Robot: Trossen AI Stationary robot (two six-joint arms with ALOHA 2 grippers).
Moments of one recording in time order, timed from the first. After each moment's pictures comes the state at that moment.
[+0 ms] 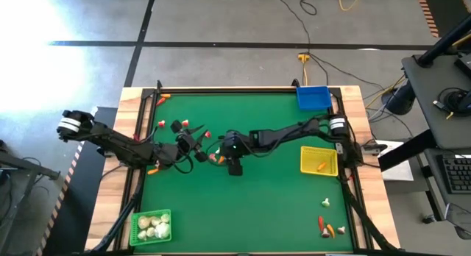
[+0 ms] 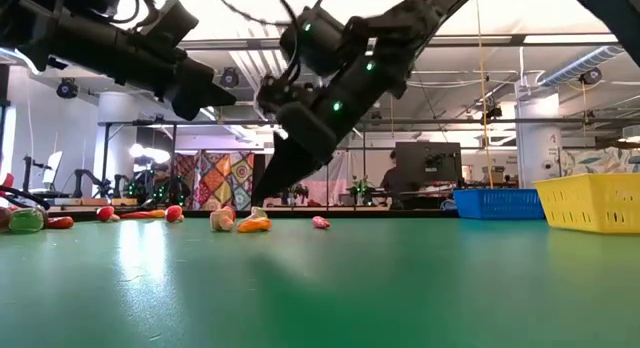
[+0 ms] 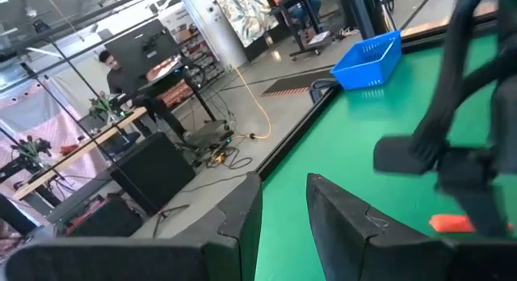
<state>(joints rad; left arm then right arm) -0.22 1.23 0.34 0.71 -1.02 0.31 -0.04 2.10 1.40 -0.09 -0.06 -0.12</state>
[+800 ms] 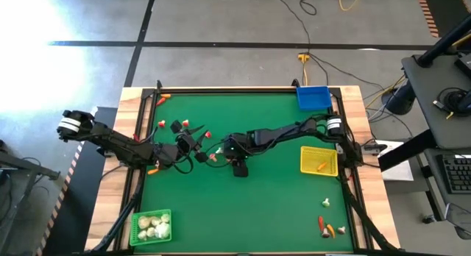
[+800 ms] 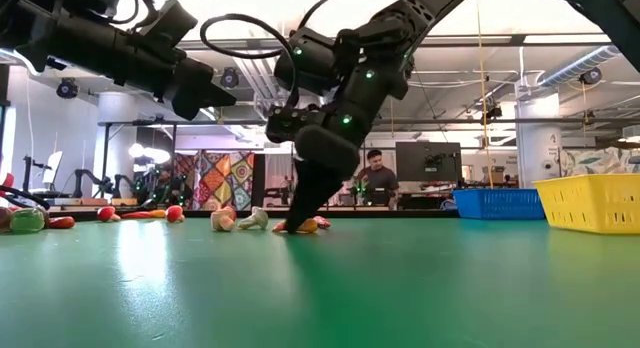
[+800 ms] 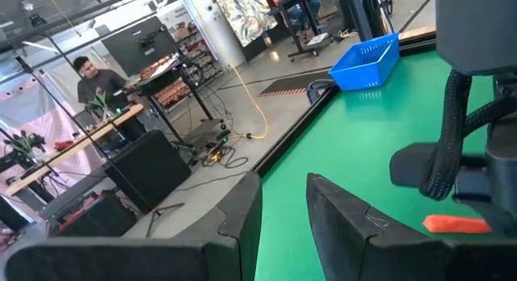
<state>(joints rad) -0.22 1.23 0.34 0.71 -1.02 0.28 -0.04 2.14 1.45 -0.38 -0.09 -0.06</state>
